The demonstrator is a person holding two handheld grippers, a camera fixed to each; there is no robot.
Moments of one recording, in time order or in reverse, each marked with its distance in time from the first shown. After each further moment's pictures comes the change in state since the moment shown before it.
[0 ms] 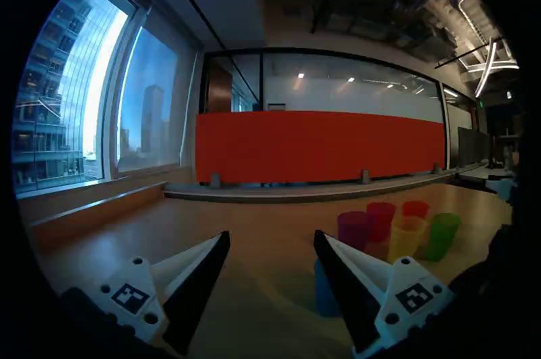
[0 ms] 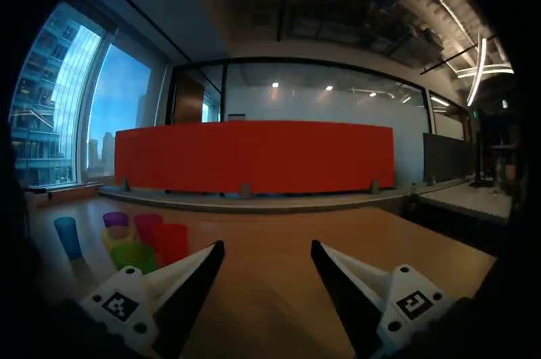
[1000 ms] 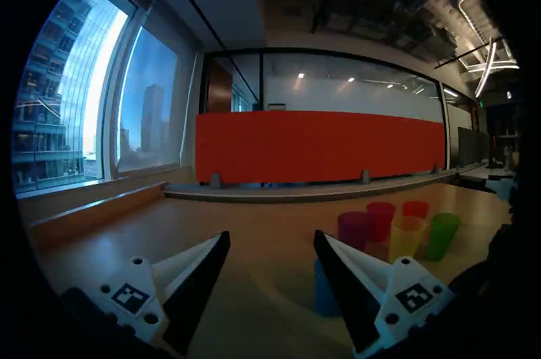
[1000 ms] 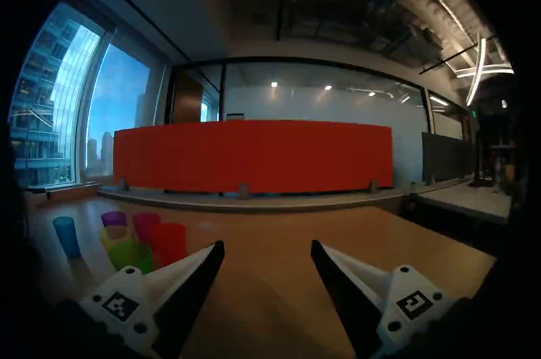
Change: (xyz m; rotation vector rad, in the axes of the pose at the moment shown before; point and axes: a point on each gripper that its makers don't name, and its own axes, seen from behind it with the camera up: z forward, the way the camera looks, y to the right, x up) left arm 0.000 0.000 -0.001 0.000 0.000 0.000; right arm -0.002 0.002 0.000 -0.007 -0.002 0.000
